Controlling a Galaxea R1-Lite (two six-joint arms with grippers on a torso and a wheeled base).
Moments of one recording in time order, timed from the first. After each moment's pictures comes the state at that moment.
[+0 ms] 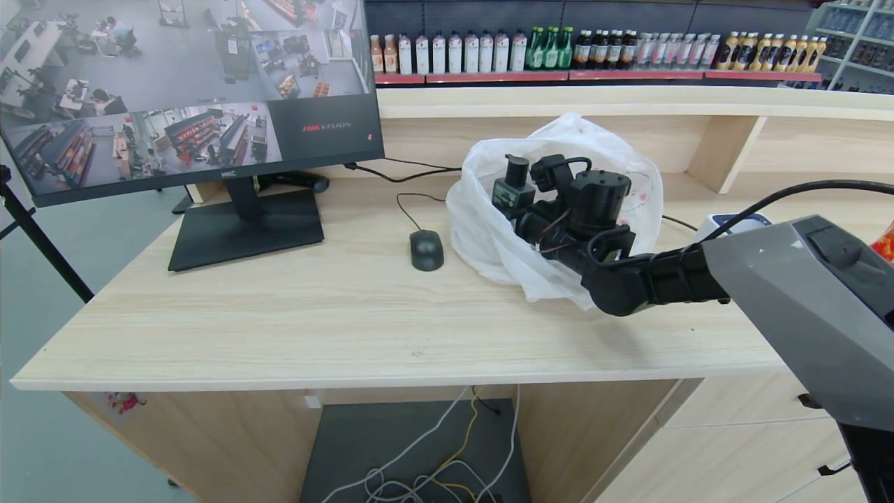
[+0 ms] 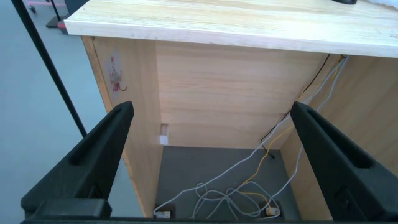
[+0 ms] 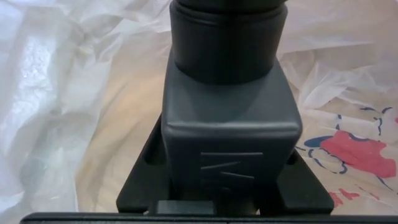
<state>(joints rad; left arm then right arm) 0.00 0.00 0.00 0.00 0.00 0.00 0.41 2.35 -1.67 -0.73 0.10 -0.03</state>
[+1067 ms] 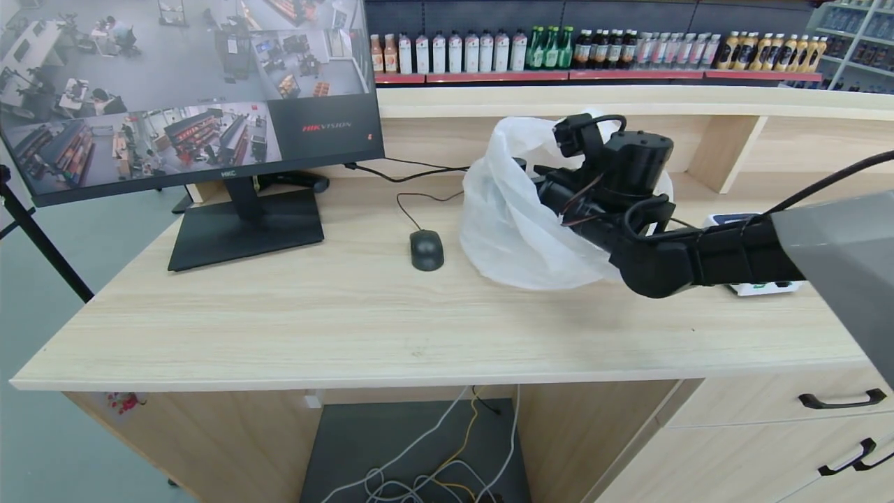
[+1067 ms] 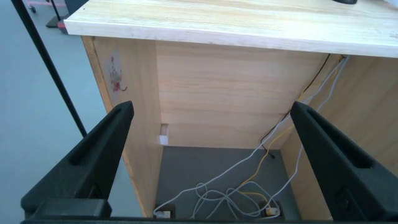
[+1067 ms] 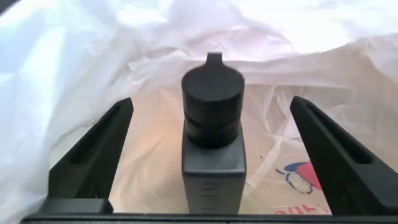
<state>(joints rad) 0.00 0.00 0.00 0.00 0.00 0.00 0.41 2.18 -1.59 -0.72 0.12 -0.03</state>
